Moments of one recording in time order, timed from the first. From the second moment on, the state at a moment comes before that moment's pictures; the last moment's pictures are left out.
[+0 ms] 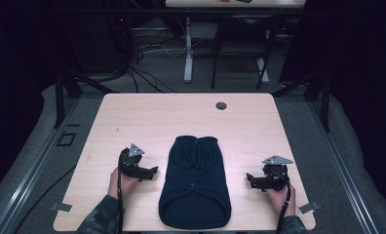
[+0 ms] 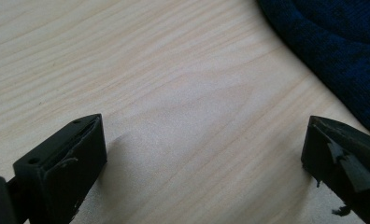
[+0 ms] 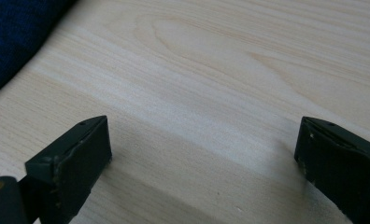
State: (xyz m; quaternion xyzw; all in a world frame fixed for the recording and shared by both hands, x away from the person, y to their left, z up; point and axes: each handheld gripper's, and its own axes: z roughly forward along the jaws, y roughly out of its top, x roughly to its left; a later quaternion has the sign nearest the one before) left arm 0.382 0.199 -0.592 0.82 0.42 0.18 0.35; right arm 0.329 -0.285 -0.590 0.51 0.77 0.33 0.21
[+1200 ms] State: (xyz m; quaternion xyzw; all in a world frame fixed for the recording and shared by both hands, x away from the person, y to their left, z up) left arm 0.388 0.191 -0.573 0.82 0.41 0.15 0.37; right arm 0.338 -0.265 -0.572 0.48 0.79 0.33 0.19
